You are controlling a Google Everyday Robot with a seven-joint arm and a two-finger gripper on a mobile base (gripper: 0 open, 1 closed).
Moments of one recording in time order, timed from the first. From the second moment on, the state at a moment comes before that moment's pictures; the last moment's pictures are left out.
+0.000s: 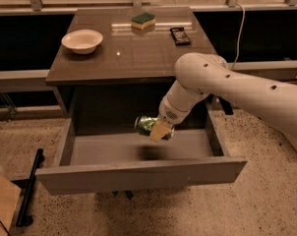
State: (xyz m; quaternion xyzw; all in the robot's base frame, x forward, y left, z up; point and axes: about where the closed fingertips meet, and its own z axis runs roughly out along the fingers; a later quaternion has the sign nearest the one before) arm 0.580 -0.046 0.696 -0.55 0.81 0.12 0.15
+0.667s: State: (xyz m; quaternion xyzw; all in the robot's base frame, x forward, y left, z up) arm 0.599 -0.033 0.651 -0.51 0.83 0.17 0.16
